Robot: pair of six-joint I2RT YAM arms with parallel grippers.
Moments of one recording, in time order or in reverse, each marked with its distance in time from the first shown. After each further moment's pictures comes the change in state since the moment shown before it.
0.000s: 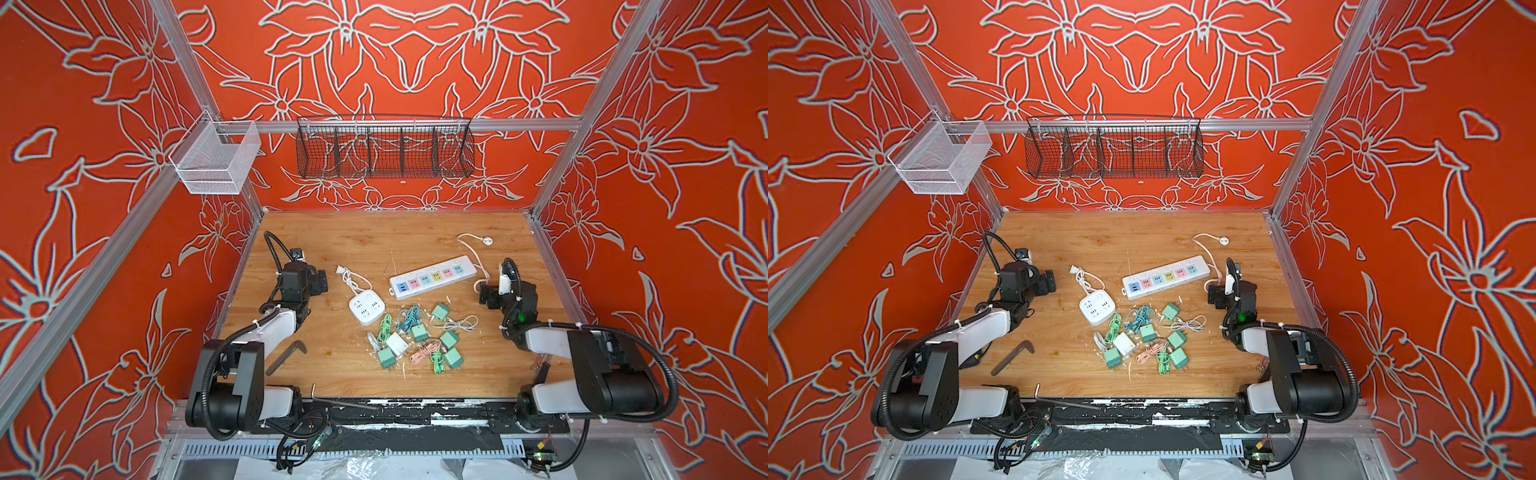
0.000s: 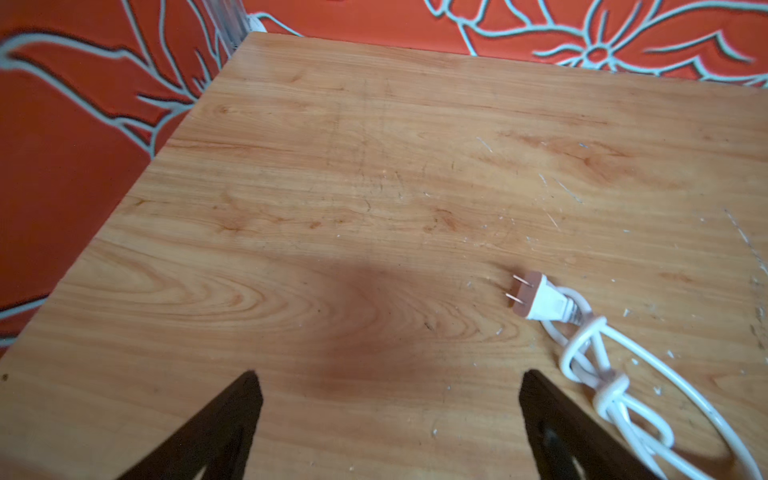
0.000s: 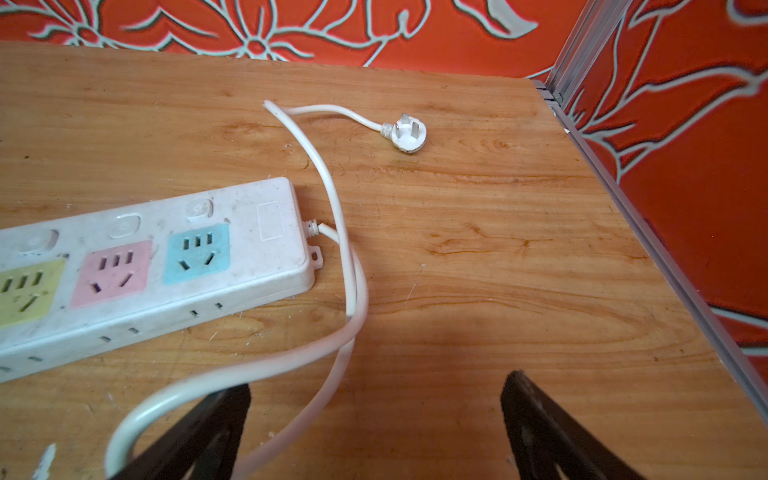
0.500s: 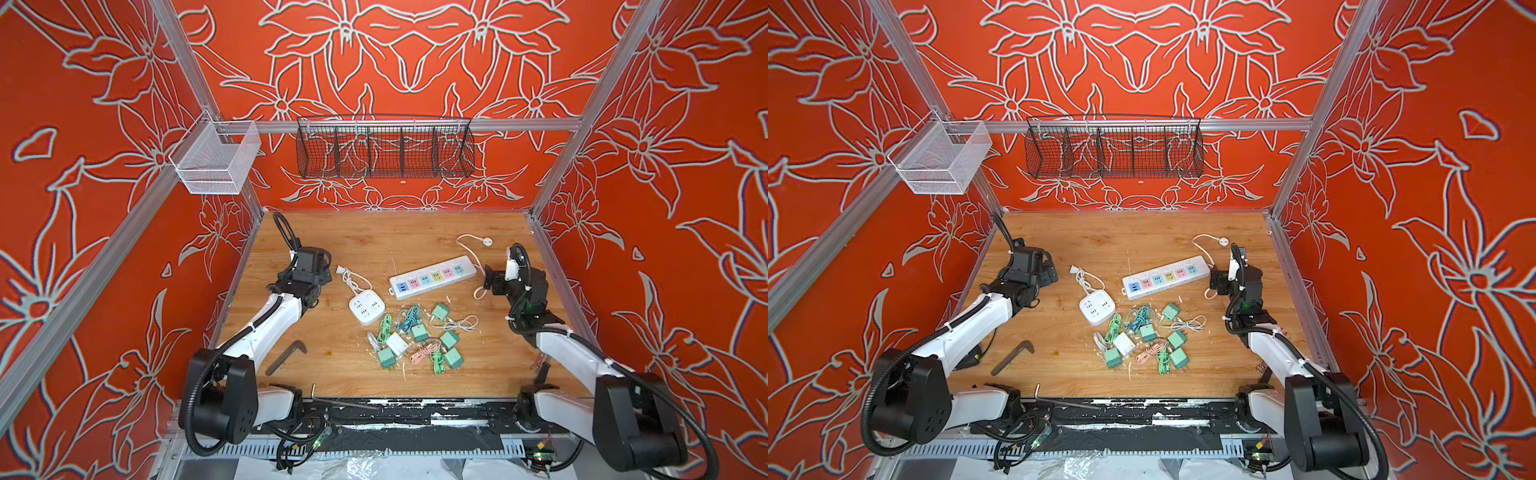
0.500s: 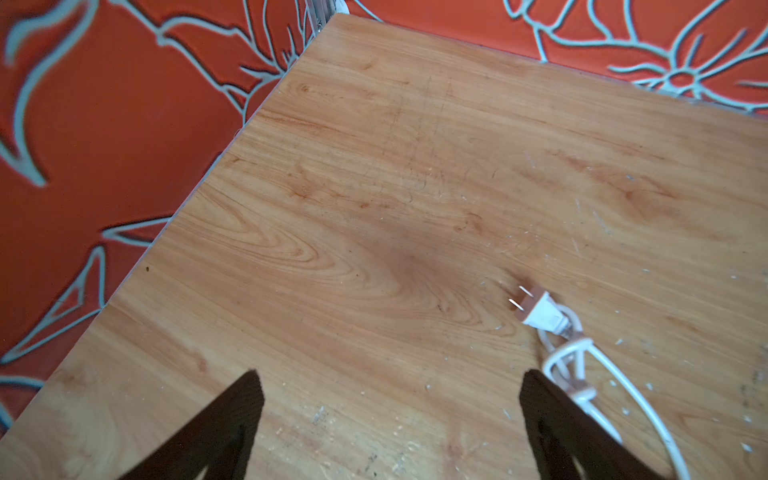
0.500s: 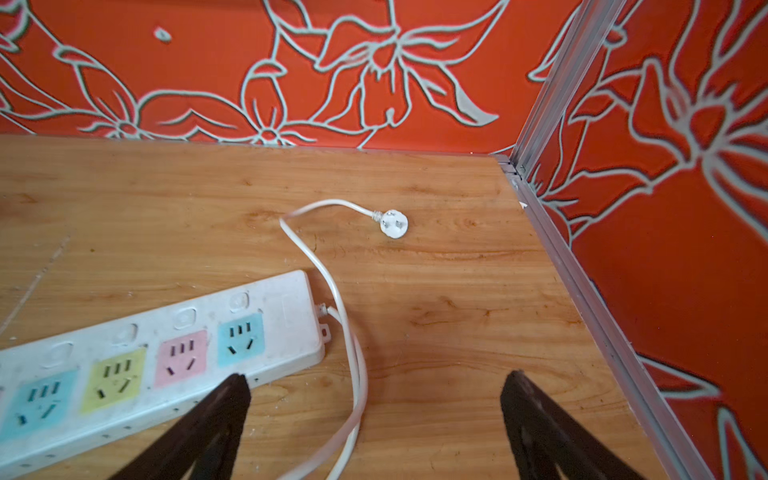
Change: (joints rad) left arm -0.166 -0.043 0.280 -0.521 -0.275 -0.282; right arm 0.057 -0.280 0.179 -0.365 0.060 0.024
